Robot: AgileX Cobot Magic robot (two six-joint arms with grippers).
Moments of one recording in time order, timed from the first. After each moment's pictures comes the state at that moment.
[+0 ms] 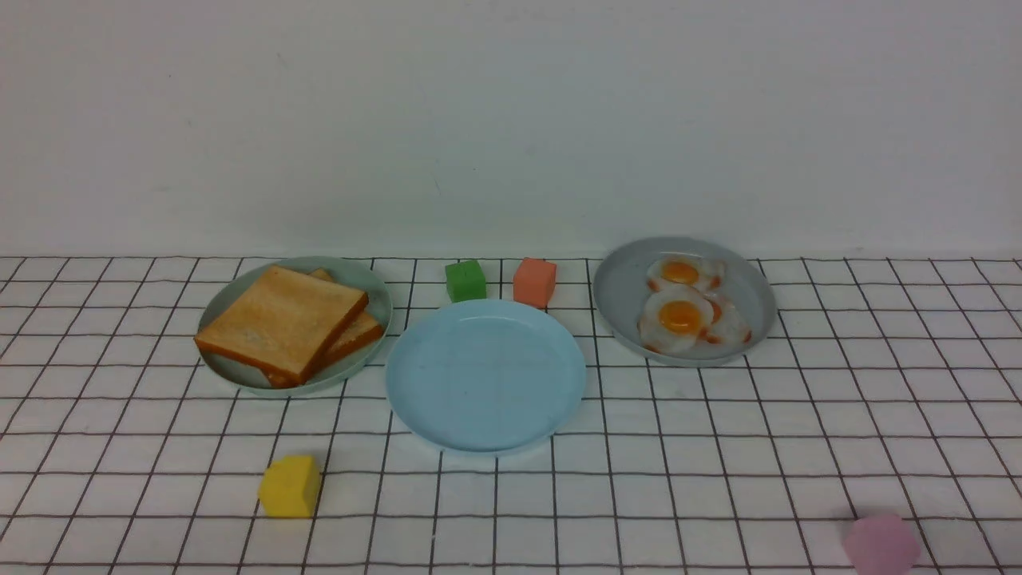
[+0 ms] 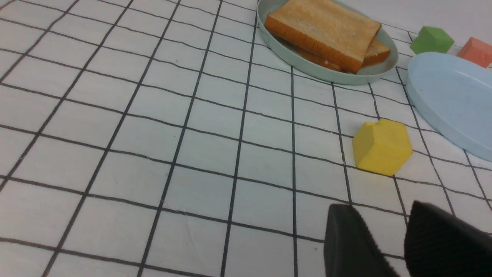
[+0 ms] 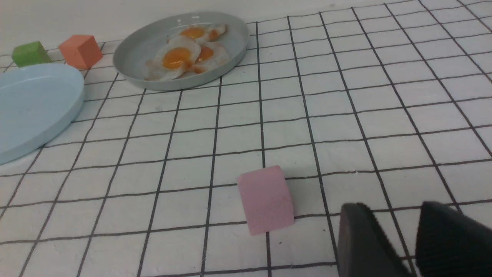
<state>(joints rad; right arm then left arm) 0.04 -0.01 0.02 -0.03 0.39 0.15 -0.03 -0.01 0.03 -0.03 0.39 -0.27</state>
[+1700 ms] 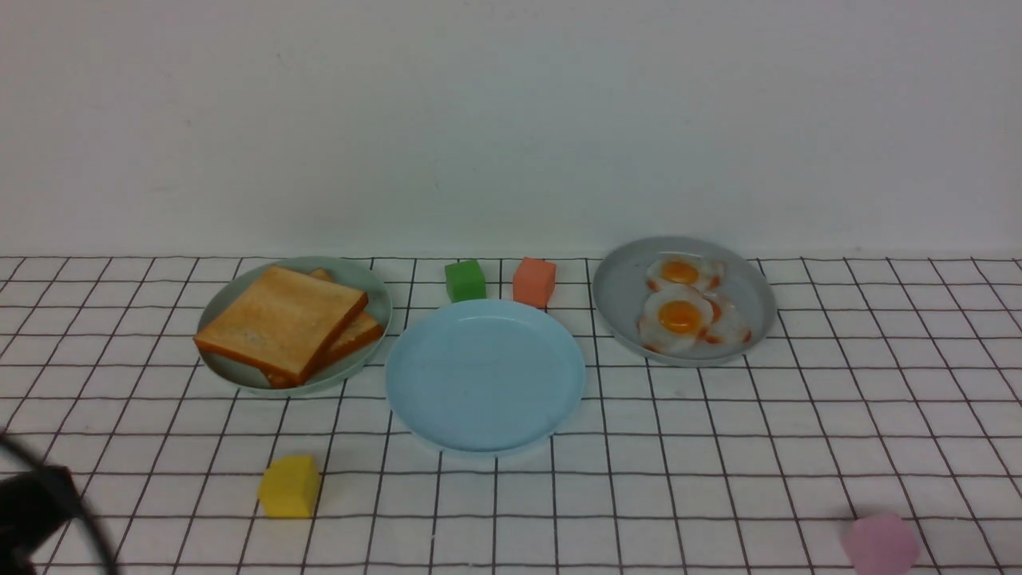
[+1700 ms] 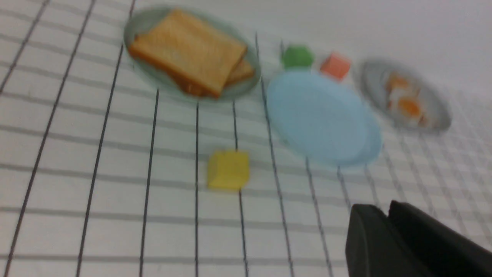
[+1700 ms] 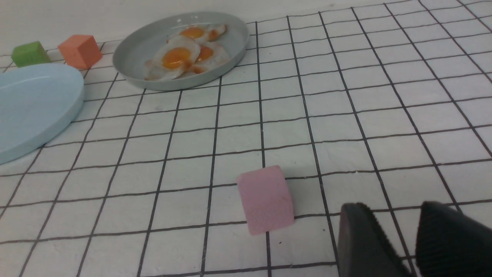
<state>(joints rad) 0.04 -0.01 0.02 -0.03 0.39 0.15 -0.09 0.53 -0.55 -0.33 0.71 -0.07</state>
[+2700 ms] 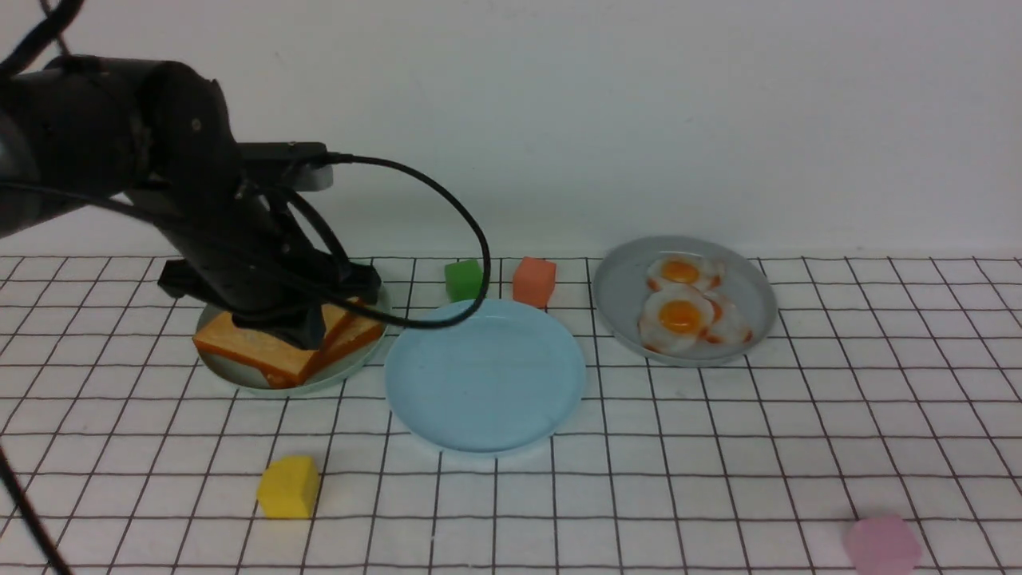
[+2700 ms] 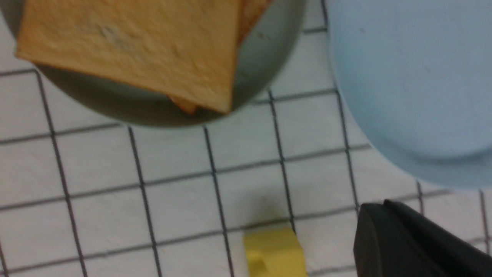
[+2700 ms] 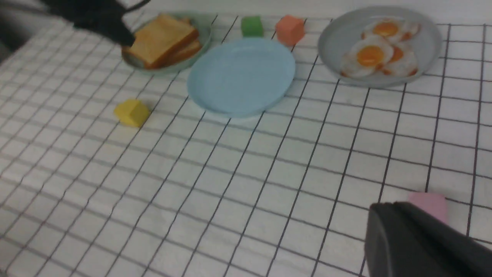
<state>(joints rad) 0.17 0.41 -0.83 0.38 1.08 -0.20 -0.25 1.79 -1.42 -0.06 0.86 -0.12</state>
